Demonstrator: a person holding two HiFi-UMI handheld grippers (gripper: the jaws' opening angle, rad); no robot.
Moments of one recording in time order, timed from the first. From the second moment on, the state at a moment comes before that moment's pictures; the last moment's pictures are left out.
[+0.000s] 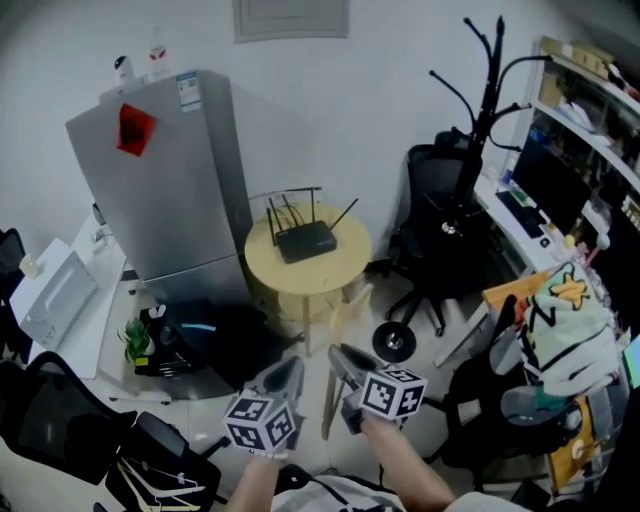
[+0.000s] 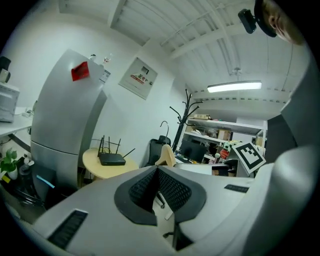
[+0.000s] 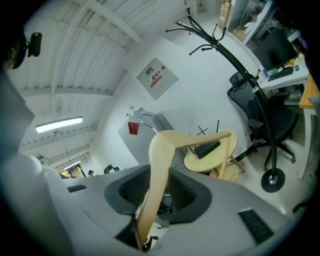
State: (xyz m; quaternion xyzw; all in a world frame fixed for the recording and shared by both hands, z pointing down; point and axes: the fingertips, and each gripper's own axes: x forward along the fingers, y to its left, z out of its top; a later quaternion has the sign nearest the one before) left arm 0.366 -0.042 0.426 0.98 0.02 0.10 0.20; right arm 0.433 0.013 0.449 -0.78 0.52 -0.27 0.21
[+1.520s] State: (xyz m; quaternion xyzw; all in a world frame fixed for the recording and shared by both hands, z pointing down) left arm 0.725 0.077 0.286 0.89 0.43 0.07 0.12; right arm 0.723 0.174 0.268 -0.90 0.33 -0.07 0.28
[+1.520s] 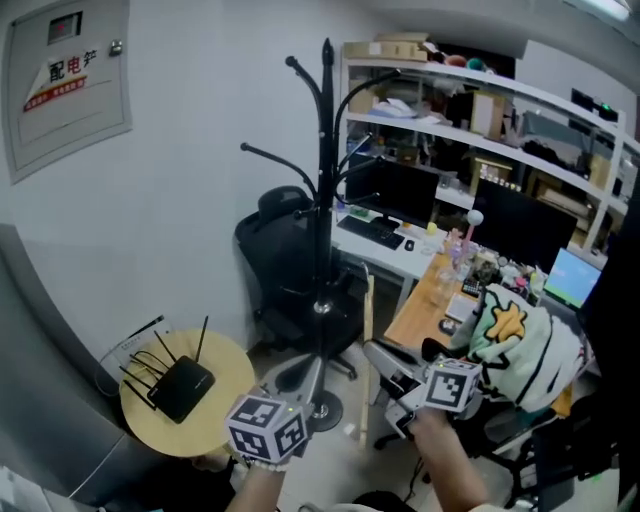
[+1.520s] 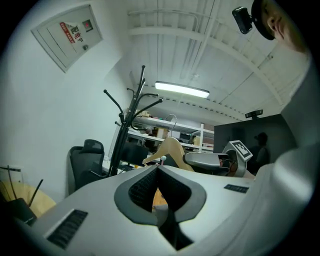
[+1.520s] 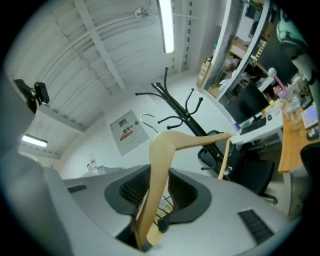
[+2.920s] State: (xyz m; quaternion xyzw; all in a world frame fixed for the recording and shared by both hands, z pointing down) left arm 0.873 0.256 0.208 0.87 0.48 0.03 0.08; right arm 1.026 0.365 0.140 -0.87 0.40 -0.16 0.25
